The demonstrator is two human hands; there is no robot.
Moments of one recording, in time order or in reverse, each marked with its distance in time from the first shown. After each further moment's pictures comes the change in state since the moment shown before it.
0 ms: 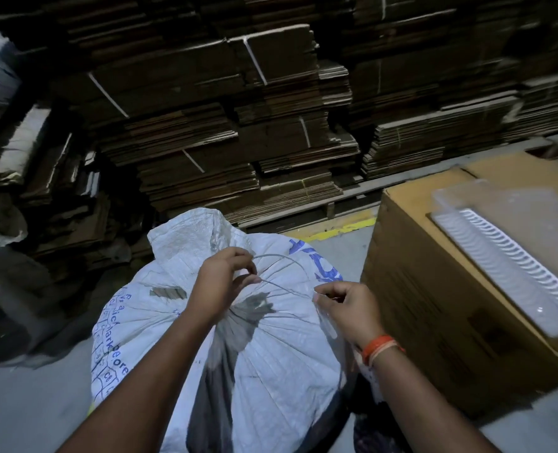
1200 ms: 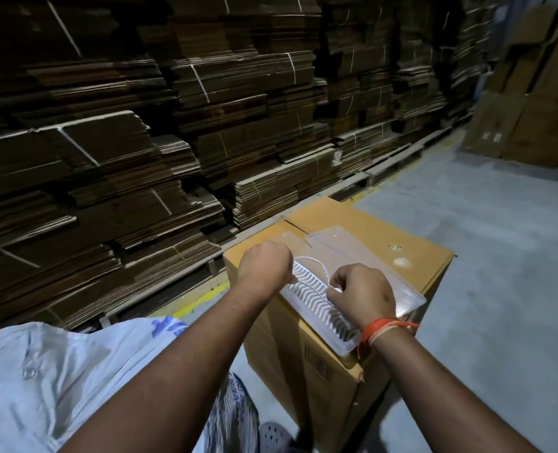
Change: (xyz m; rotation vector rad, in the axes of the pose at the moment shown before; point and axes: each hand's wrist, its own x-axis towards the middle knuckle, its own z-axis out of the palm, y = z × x) left_hand 0.169 0.356 0.139 0.453 -0.348 0.292; right_hand 0.000 -0.043 -0.296 -0.713 0.529 0.051
